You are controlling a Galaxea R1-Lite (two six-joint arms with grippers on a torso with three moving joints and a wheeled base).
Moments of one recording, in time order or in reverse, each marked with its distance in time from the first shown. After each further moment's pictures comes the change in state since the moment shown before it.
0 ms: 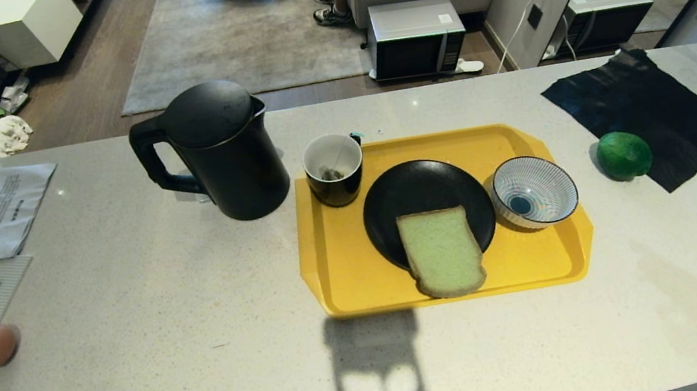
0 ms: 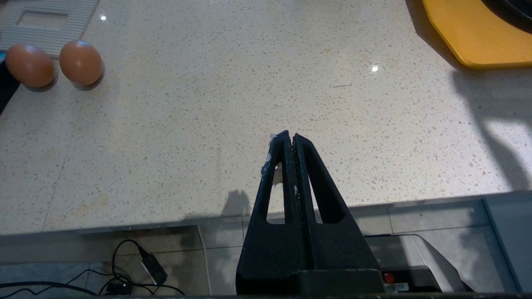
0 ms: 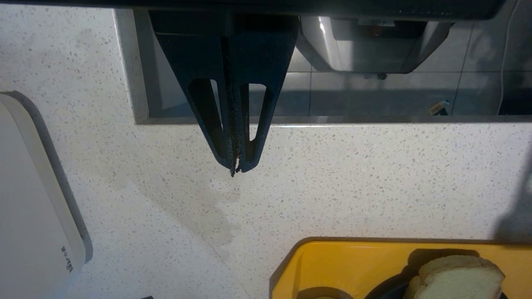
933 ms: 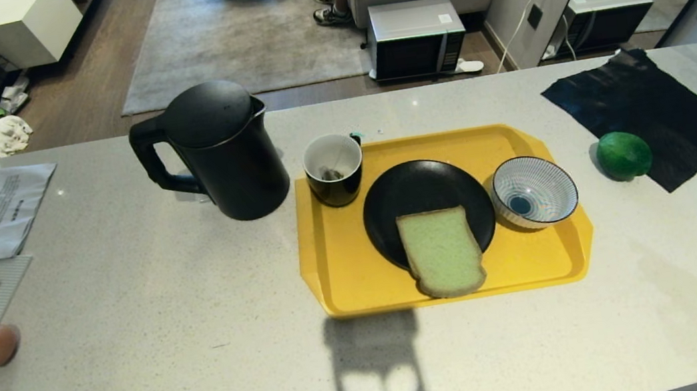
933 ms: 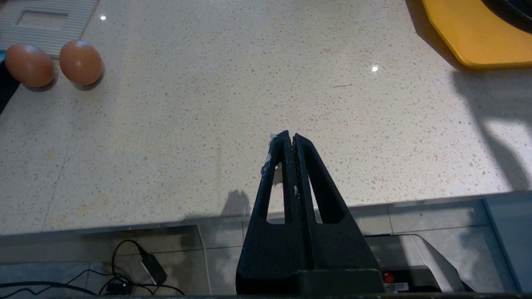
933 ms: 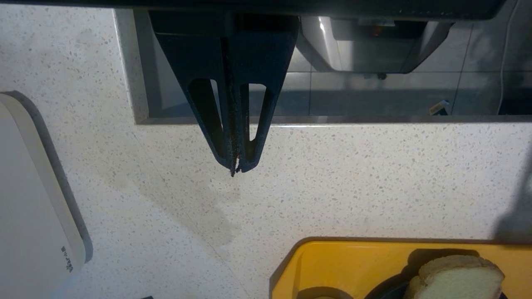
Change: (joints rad) left arm 0.000 0.000 0.000 0.000 0.000 -0.001; right arm 0.000 0.000 0.000 0.000 0.000 0.000
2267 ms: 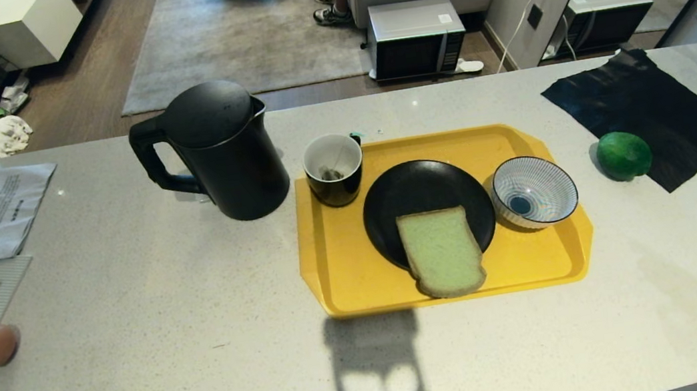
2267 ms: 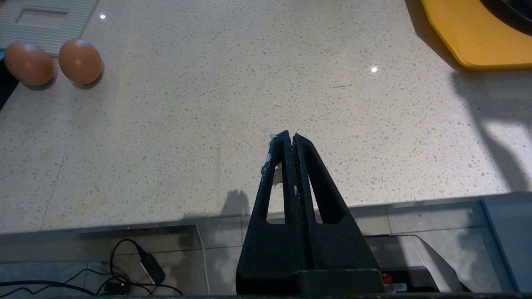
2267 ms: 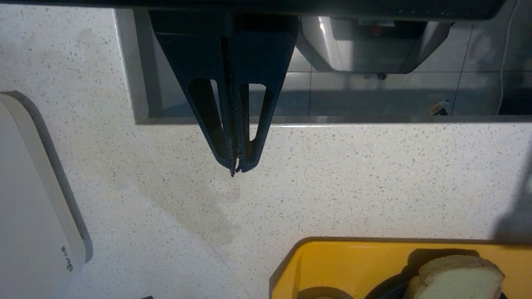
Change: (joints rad) left arm 0.000 0.000 0.000 0.000 0.001 -0.006; right arm 0.000 0.000 0.000 0.000 0.000 0.000
